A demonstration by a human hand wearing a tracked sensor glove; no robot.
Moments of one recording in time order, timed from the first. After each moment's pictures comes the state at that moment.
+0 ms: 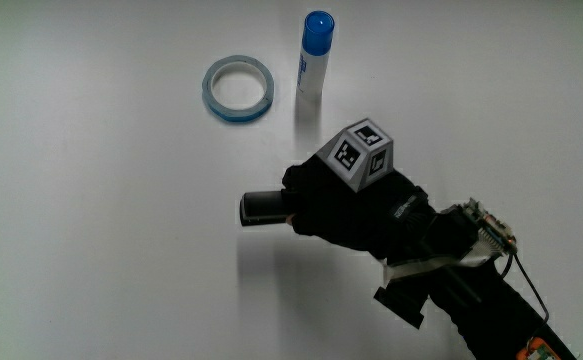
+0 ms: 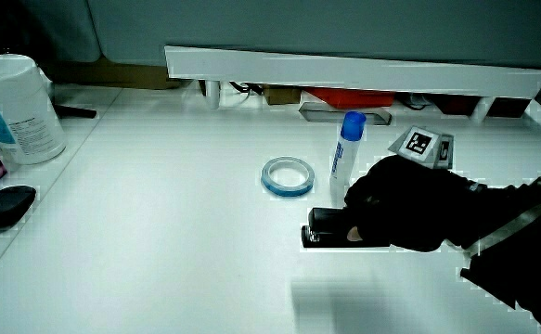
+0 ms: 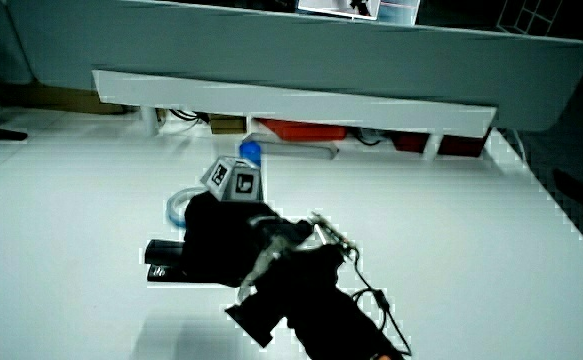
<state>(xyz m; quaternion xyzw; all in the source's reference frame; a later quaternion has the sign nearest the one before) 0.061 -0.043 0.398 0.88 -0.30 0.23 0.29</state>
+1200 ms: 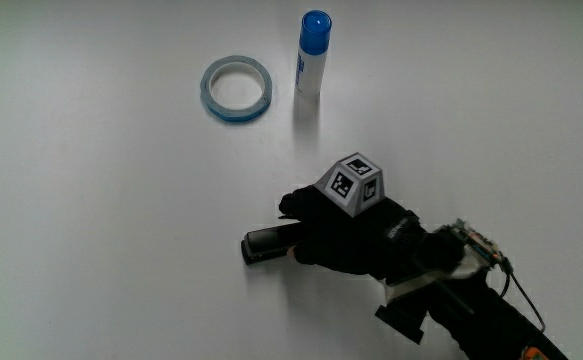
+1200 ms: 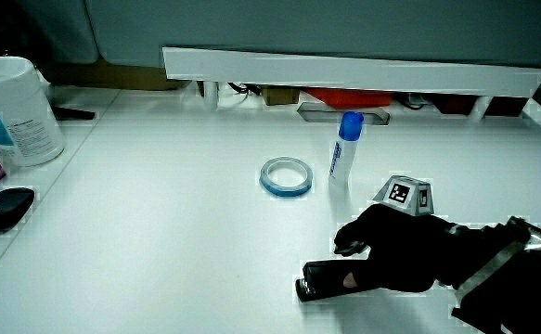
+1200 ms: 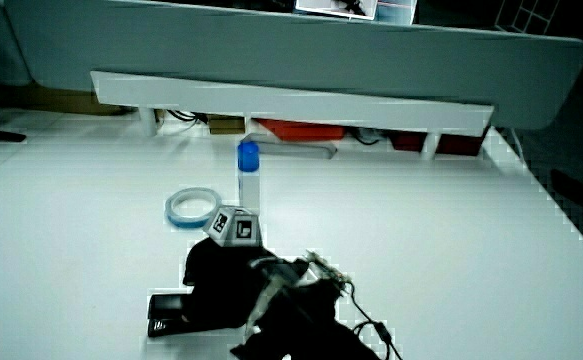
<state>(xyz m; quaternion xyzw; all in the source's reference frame) 0.062 -0.018 0.461 0.85 -0.30 0.24 0.37</state>
